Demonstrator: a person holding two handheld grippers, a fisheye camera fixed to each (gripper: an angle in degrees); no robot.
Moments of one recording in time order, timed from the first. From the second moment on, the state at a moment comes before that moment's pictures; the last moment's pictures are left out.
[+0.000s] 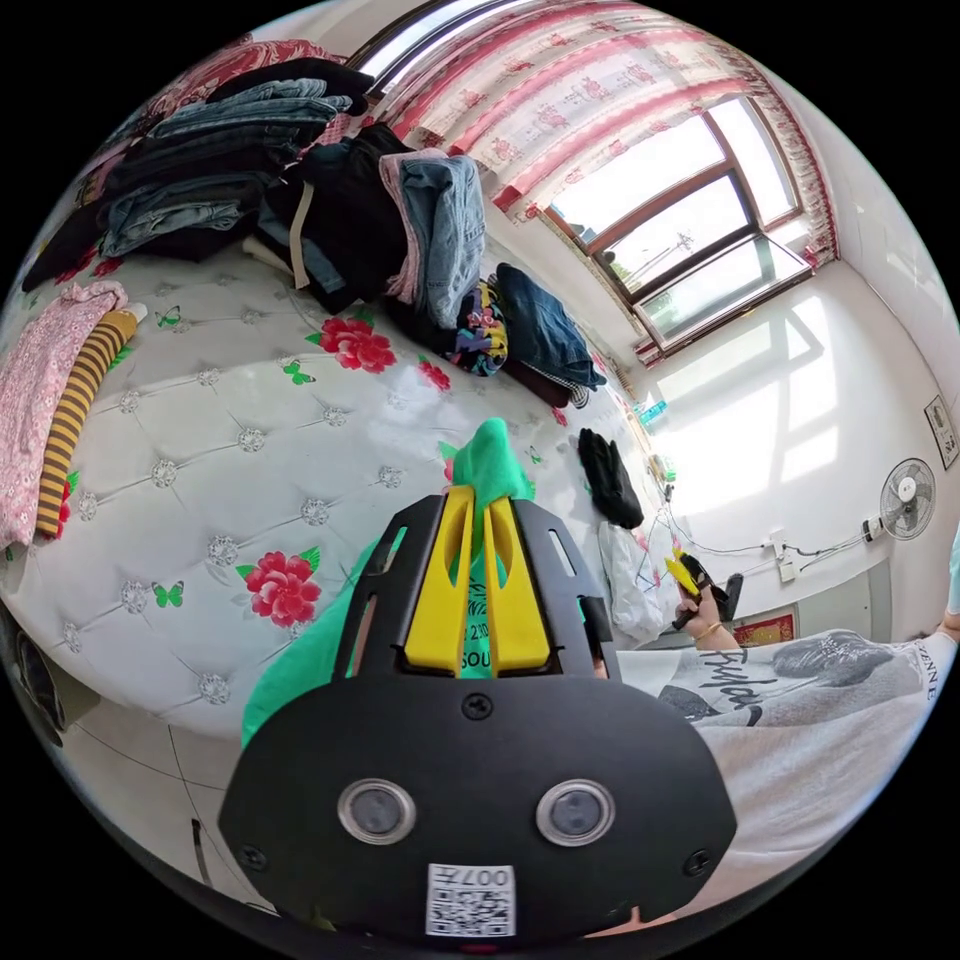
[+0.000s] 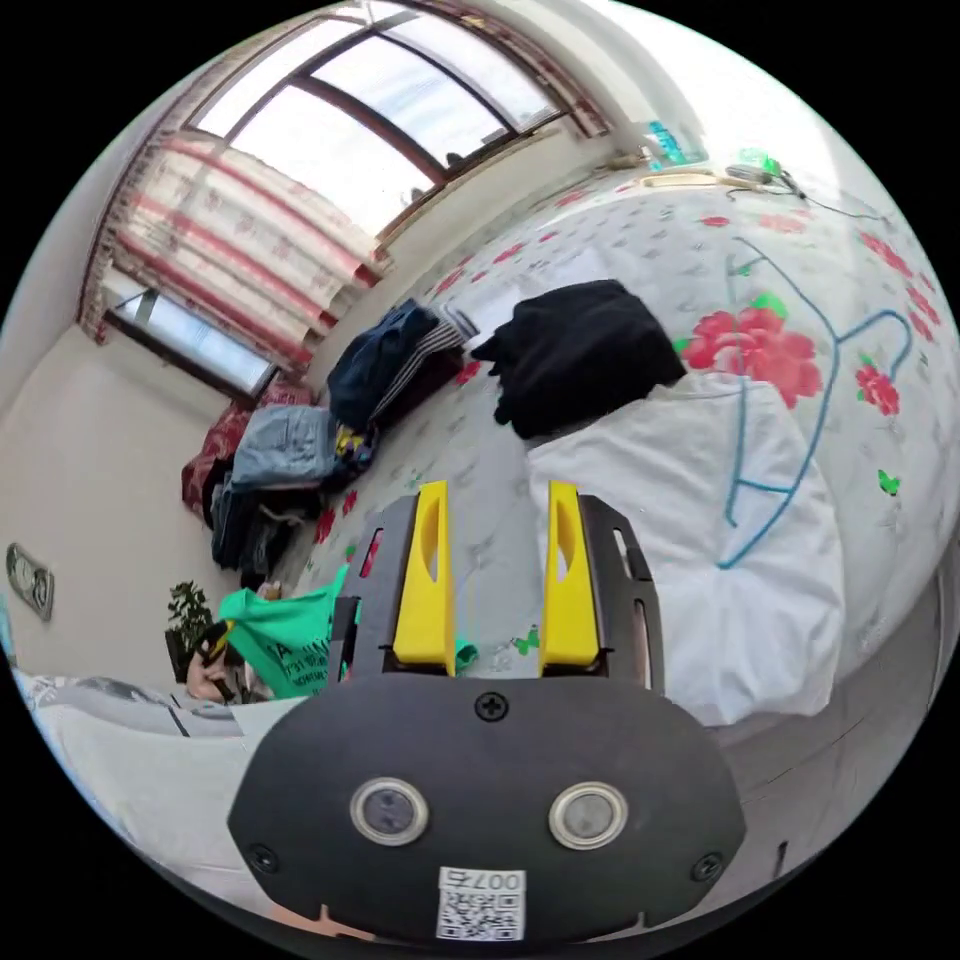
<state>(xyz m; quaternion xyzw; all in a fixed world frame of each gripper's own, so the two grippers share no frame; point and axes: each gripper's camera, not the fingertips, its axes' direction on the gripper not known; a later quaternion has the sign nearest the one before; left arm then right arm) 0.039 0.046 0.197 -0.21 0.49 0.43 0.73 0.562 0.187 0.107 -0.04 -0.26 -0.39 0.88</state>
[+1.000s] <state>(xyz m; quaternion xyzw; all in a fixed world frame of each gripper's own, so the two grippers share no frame) 0.180 -0.085 0.090 -0.02 0.45 0.50 0.74 0.298 0.395 0.067 0.03 -0.15 -0.62 0.77</state>
